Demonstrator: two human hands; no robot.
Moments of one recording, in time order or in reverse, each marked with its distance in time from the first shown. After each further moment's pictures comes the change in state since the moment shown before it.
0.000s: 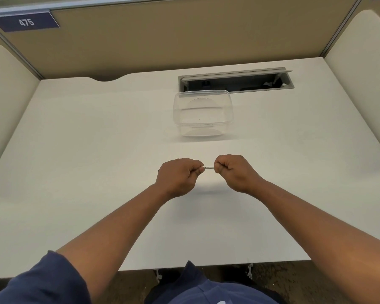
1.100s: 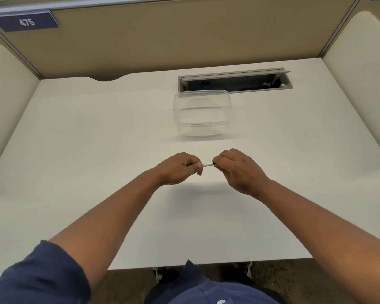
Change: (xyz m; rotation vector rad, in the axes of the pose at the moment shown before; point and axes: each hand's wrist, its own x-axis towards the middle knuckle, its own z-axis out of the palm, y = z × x) left_hand 0.016 -0.003 -0.030 -0.381 -0.374 -0.082; right_hand 0.001 0.025 -0.001 -0.534 0.220 -0.547
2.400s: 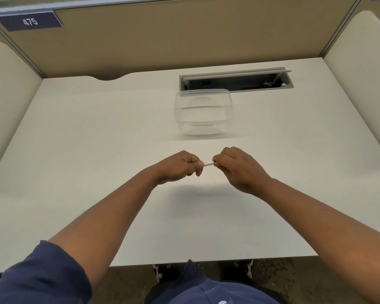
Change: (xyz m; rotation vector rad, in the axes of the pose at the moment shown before) left_hand -0.008 0.006 -0.004 -0.204 -0.088 -0.060; right_hand -0.002 -0.007 -0.008 0.003 0.004 -0.021
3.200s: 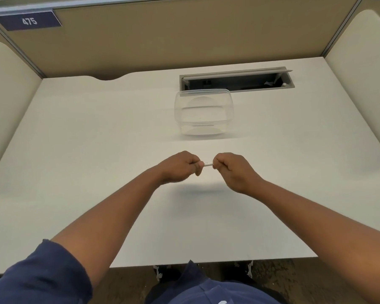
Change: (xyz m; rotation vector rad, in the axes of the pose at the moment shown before) left_hand 0.007 0.000 0.001 0.194 0.059 -0.029; right_hand 0.013 -0.019 0.000 0.405 -0.166 0.509
